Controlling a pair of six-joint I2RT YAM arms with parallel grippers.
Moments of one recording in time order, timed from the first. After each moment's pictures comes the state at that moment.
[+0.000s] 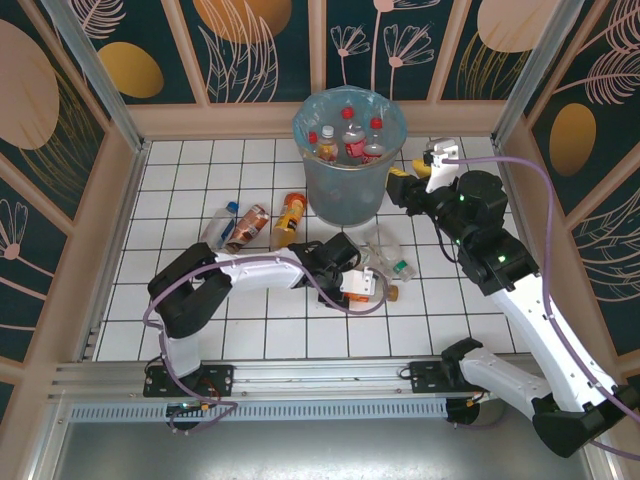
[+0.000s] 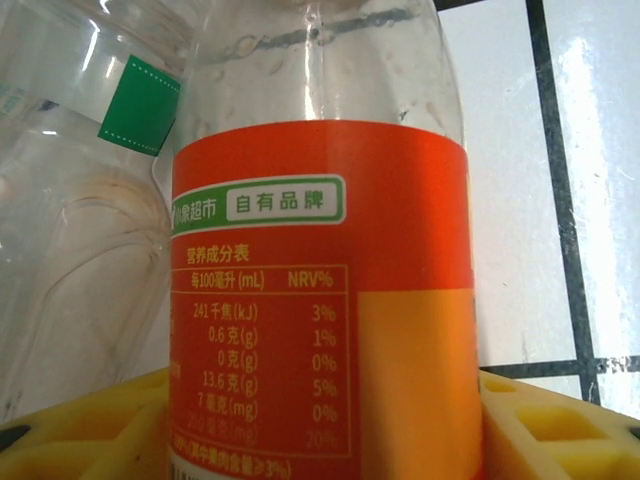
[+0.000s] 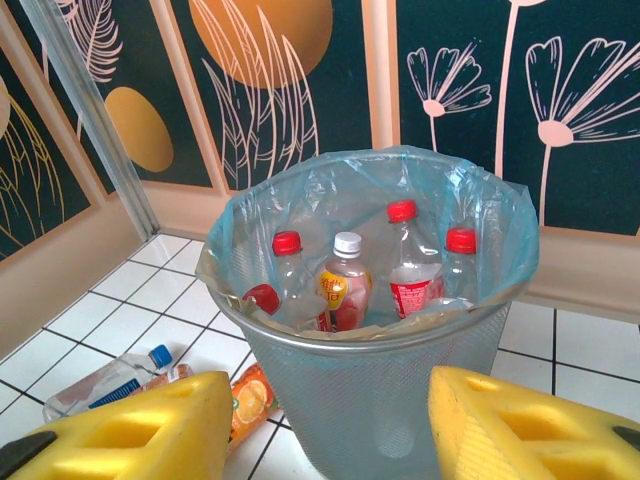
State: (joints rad) left arm -1.00 1.87 1.15 -0.37 0.16 0.69; right arm 0.49 0.92 1.11 -0.33 -0.02 0.12
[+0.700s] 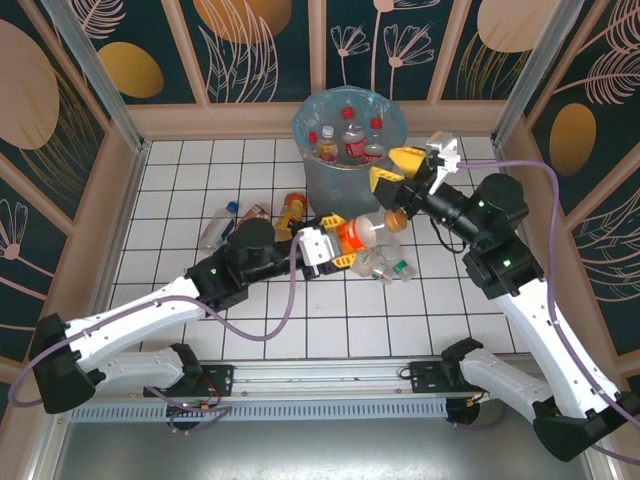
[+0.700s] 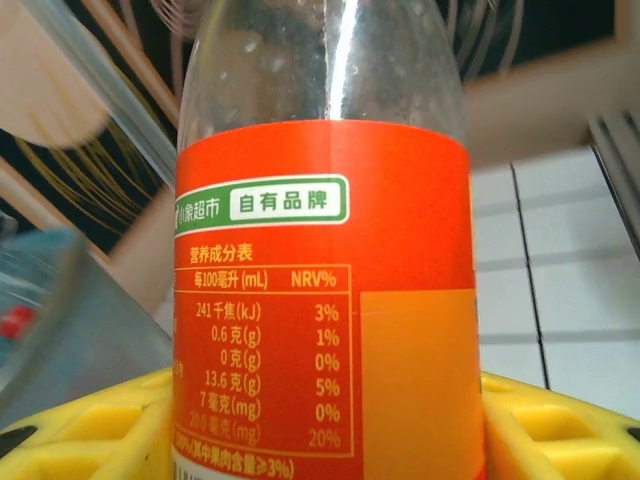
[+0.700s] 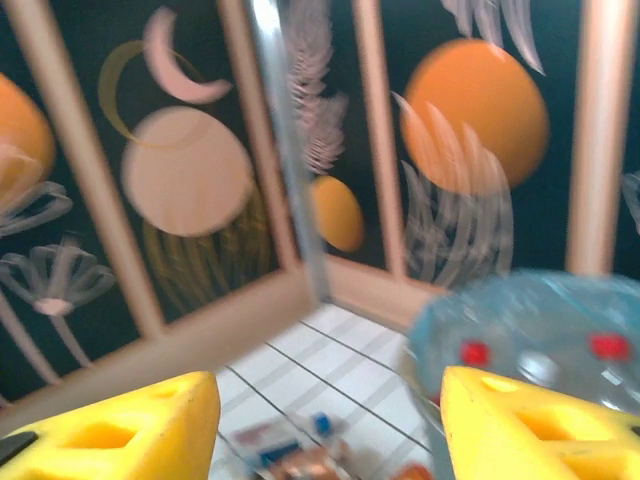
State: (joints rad) left arm -0.99 1.12 0.89 0.15 0.18 0.40; right arm 0.48 0.90 1.12 -0.04 -0.47 0.21
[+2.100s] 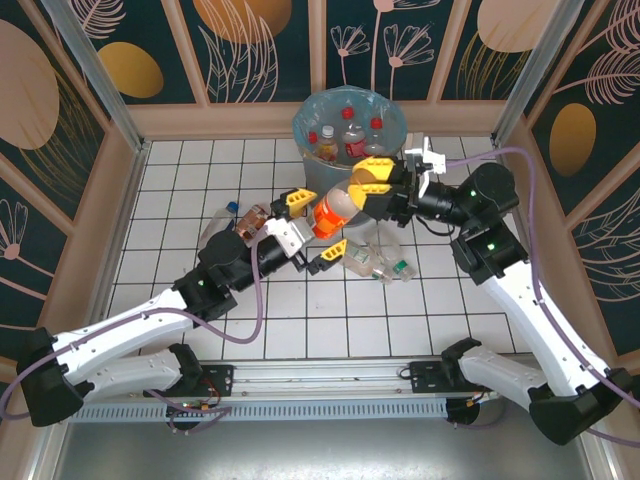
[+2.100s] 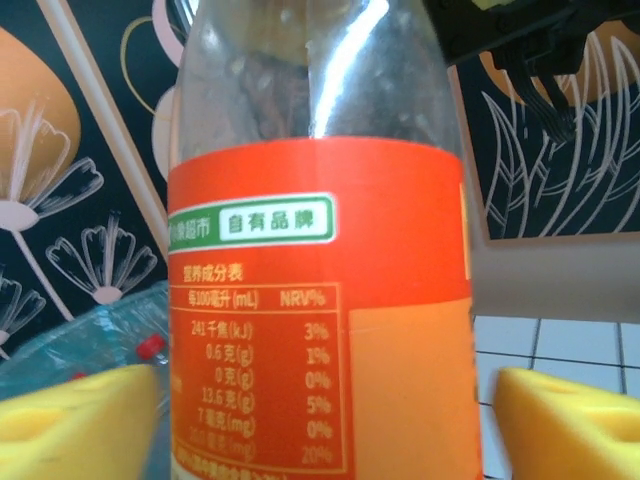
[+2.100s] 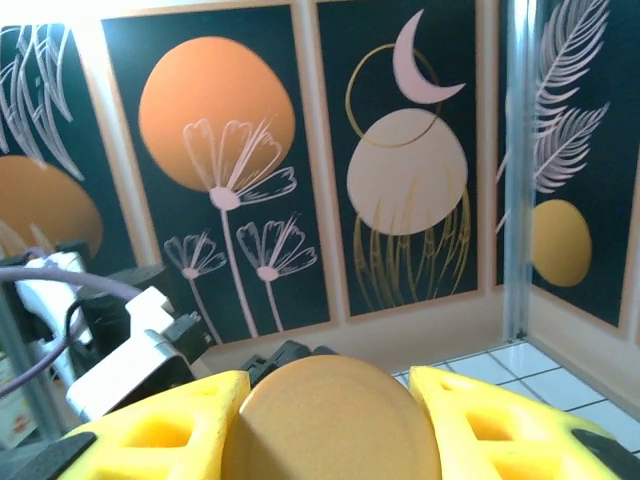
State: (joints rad) left arm -0.98 1.02 0.78 0.39 0.01 0.28; right arm 0.50 1.01 1.17 0.11 -0.83 0.27
